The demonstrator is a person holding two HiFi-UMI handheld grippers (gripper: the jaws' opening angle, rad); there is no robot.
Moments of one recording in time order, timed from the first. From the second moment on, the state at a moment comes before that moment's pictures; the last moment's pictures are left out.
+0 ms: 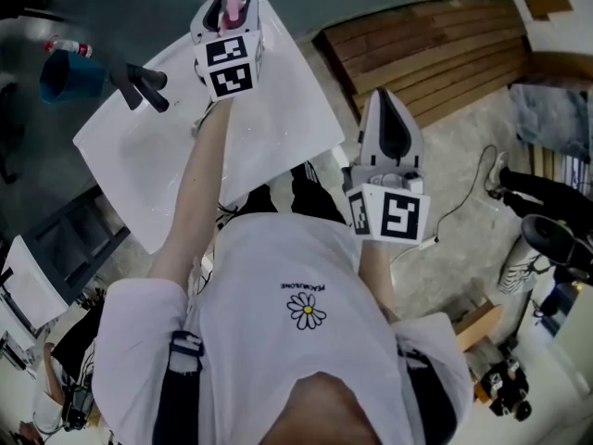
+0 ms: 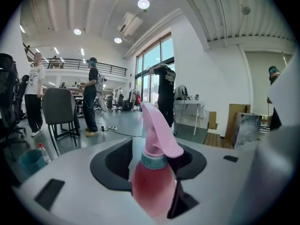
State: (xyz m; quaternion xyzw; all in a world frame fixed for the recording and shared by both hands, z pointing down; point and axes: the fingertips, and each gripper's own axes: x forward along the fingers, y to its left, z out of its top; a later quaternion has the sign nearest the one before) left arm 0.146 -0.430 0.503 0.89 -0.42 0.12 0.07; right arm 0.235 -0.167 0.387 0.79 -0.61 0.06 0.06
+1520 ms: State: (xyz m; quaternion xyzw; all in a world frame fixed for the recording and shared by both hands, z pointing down) left arm 0.140 -0.411 0.474 0.90 -0.41 0.10 0.05; right arm 0.226 -0.170 0.379 0.77 -0.64 0.06 0.04
